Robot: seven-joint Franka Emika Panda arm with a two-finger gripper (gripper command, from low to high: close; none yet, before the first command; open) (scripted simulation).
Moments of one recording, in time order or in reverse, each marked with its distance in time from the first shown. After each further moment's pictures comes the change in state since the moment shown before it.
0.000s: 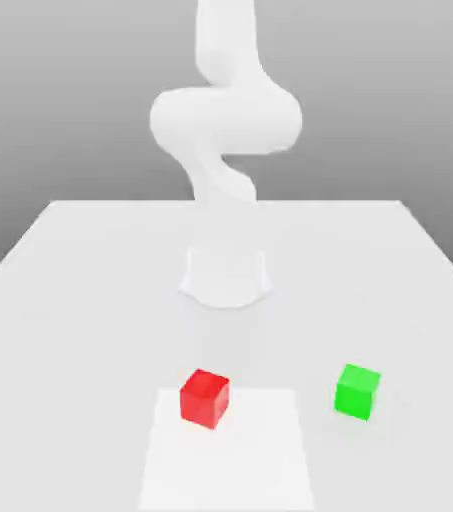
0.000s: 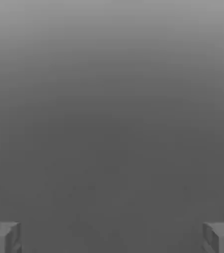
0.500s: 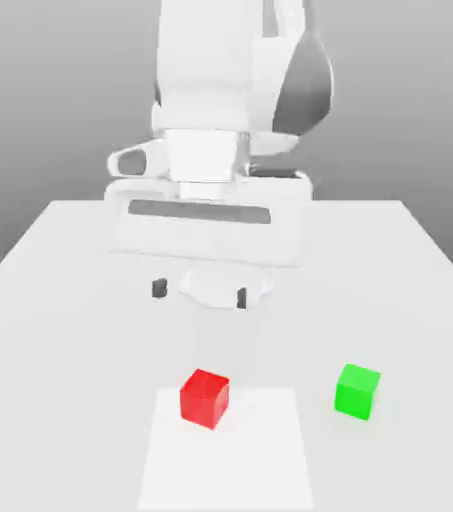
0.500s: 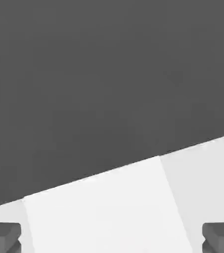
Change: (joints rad) arm -0.095 0.521 0.037 -0.428 -0.001 0.368 0.253
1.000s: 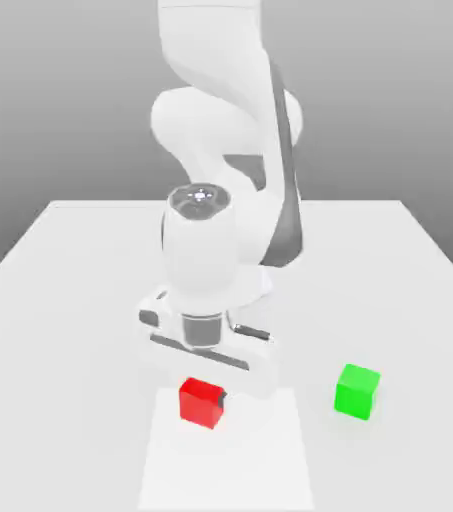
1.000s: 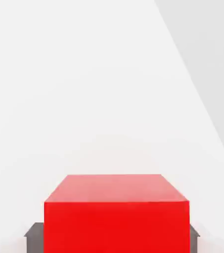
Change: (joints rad) arm 0.005 0.404 -0.029 -0.058 -0.031 0.323 0.083
